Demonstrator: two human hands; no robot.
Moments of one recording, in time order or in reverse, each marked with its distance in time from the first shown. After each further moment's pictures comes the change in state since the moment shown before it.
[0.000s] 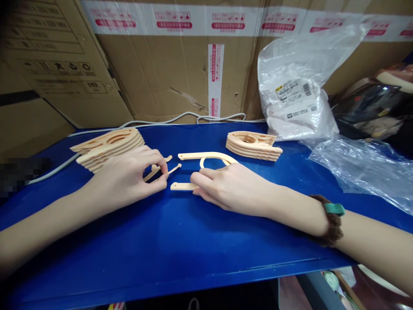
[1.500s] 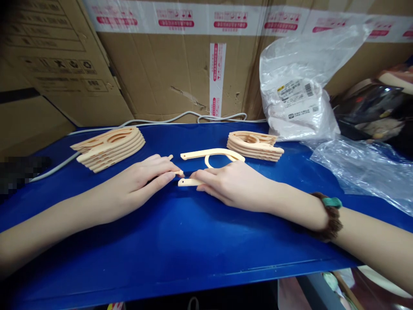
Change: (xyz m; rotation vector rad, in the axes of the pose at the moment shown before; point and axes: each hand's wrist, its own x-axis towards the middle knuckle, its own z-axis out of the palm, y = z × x) left_hand -0.004 0.007 -0.001 -0.338 -0.211 0.111; right_hand -0.001 0.006 0.005 0.108 -0.038 0.071
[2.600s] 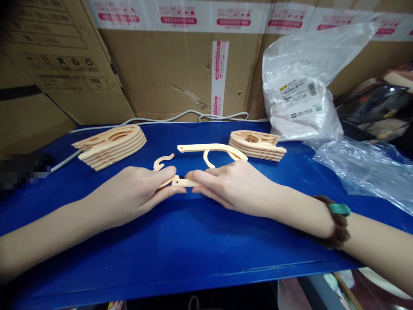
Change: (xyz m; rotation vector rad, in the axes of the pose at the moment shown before) left_hand -0.003 0.008 0.008 0.541 -0.014 -0.005; right_hand 0.001 -0.011 -0.004 0.008 0.116 -0.027
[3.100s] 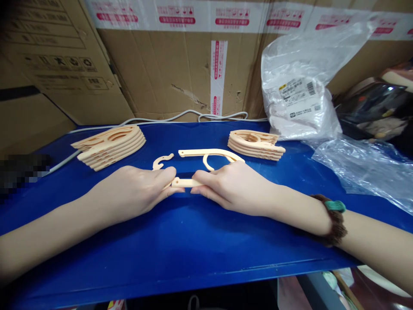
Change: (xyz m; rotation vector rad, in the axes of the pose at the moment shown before) left_hand 0.002 0.003 -0.004 0.190 -0.039 0.050; right_hand 0.001 0.002 0.000 0.049 -0.134 0.073
